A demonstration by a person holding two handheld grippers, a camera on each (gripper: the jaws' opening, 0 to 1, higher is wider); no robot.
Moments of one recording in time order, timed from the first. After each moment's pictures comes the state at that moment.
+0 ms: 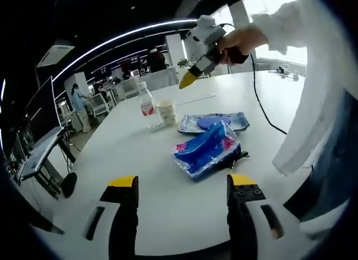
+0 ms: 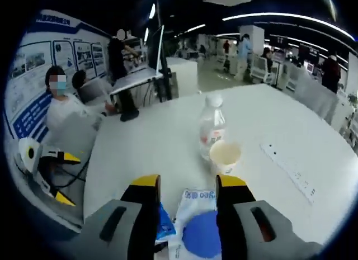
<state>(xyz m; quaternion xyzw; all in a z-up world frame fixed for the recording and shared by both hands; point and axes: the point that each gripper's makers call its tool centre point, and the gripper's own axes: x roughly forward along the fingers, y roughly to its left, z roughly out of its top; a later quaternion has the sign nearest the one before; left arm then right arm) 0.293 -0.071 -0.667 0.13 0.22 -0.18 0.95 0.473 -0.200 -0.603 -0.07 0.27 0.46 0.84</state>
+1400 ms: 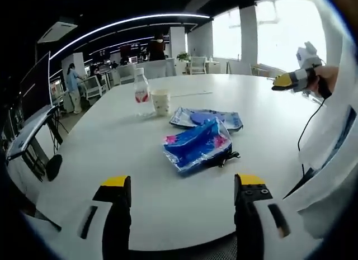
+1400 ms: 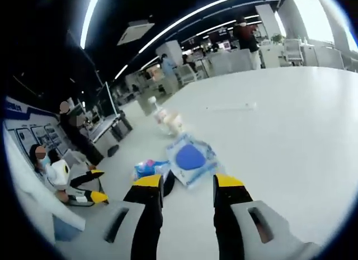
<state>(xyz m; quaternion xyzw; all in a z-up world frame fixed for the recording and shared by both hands) 0.287 -0.084 -0.672 0.07 0.27 -0.20 0.94 0.343 -0.366 -0.619 0.14 0.29 0.26 0.91</state>
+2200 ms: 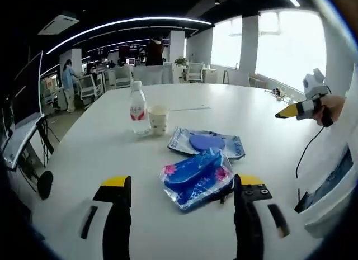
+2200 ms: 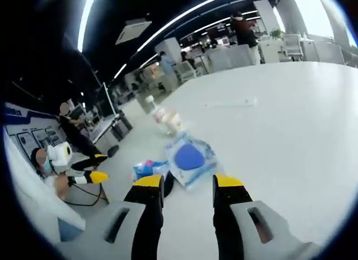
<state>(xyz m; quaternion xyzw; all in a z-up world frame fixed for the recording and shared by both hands) 0.366 -0.111 -0.637 0.06 0.26 -0.25 0.93 0.351 -0.369 -0.624 0.16 0.30 0.26 0.90</state>
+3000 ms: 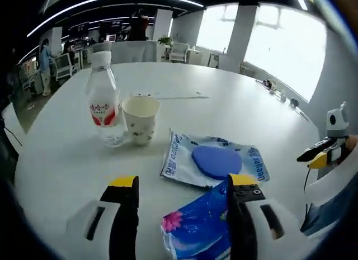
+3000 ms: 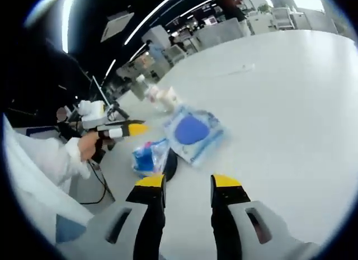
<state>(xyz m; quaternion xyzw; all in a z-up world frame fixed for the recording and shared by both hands) 0.486 -0.151 -0.707 0.00 0.36 -0.31 0.88 0.336 -0.336 -0.688 0.19 0.39 0.24 0.87</state>
